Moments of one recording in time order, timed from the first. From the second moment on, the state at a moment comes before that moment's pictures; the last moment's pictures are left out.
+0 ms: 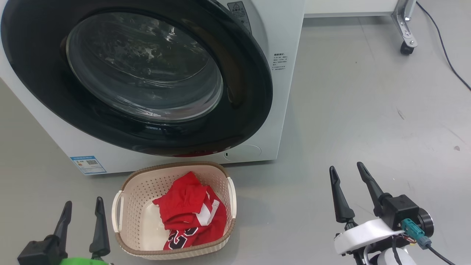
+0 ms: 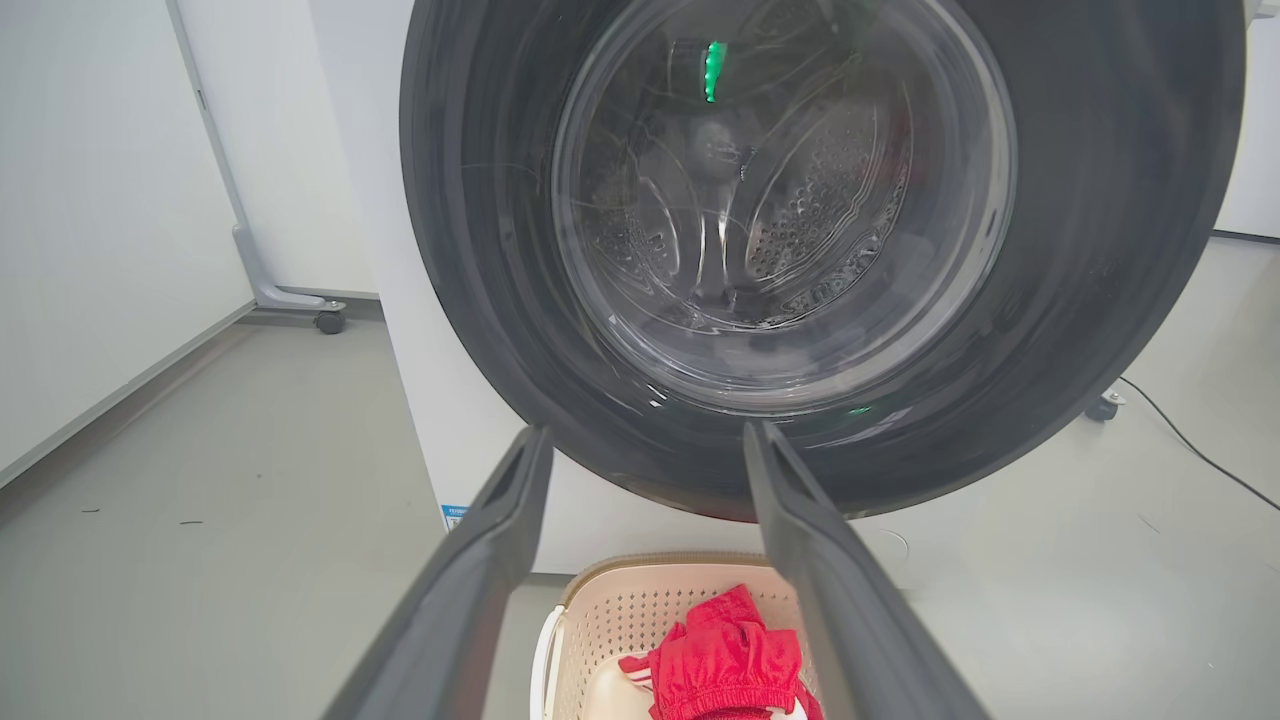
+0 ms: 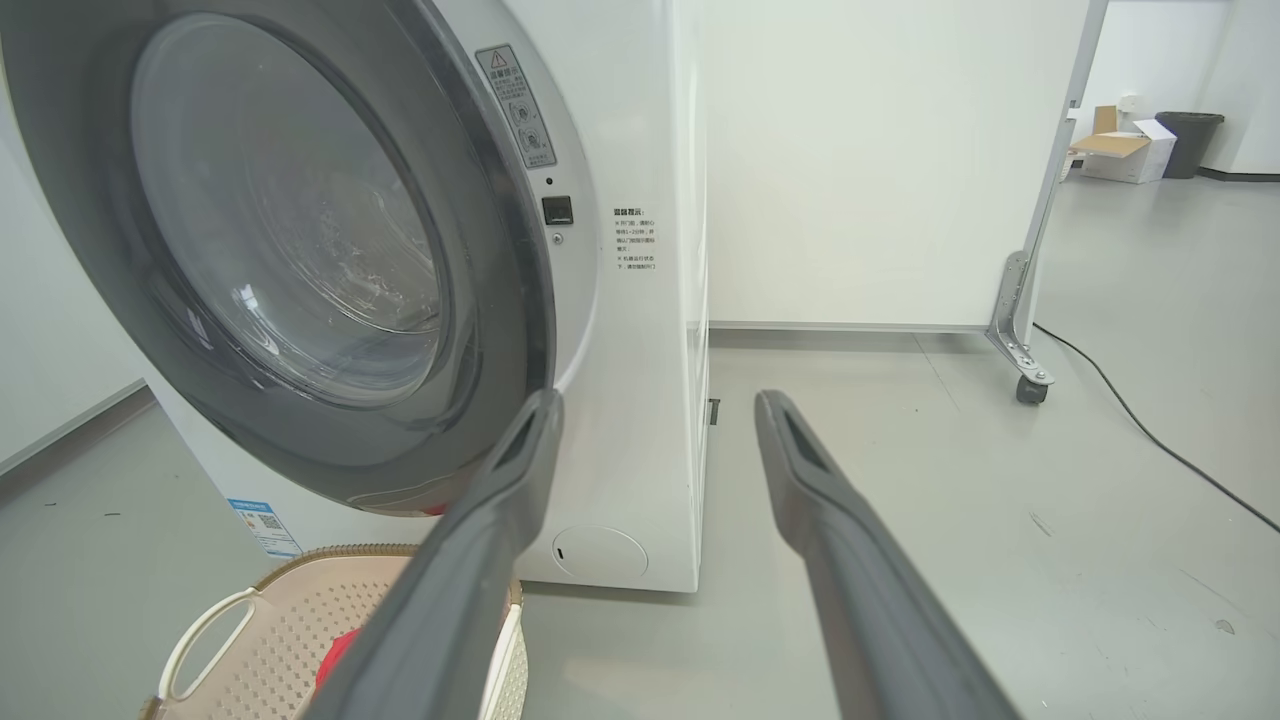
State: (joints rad) left arm 0.14 0.10 -0.01 0.04 -0.39 -0.05 -0.20; right arm 0.01 -0.05 0.22 0.15 0.24 -0.02 -0.26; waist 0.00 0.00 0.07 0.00
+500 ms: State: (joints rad) left arm 0.14 0.09 -0.03 0.07 -0.38 -0.04 -0.21; right arm 0.03 -0.05 0.22 0.15 0.24 -0.02 -0.26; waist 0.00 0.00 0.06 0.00
